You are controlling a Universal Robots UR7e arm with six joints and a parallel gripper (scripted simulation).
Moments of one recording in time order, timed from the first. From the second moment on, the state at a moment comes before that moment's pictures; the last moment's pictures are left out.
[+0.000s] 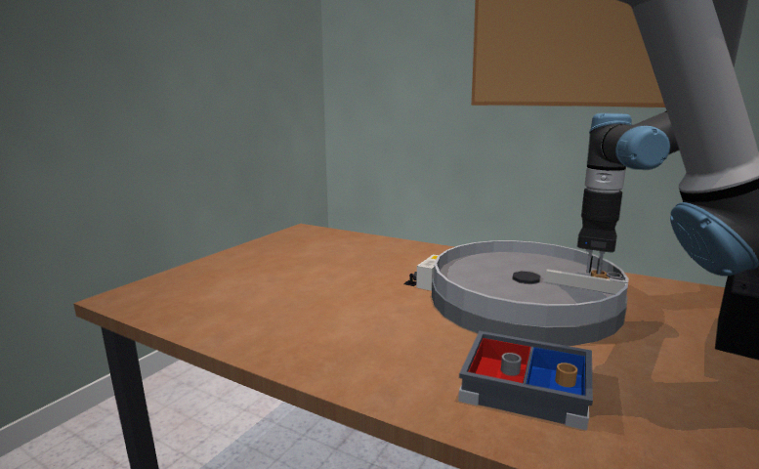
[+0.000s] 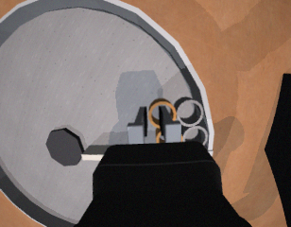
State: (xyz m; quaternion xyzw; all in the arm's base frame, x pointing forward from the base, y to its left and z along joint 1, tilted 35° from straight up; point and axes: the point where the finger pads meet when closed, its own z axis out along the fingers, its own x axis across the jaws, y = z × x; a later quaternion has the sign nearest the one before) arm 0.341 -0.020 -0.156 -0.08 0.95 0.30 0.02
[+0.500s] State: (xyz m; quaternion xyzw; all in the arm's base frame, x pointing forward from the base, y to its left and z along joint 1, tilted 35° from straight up) arm 0.341 -0.013 -0.166 -0.08 0.95 0.30 0.02
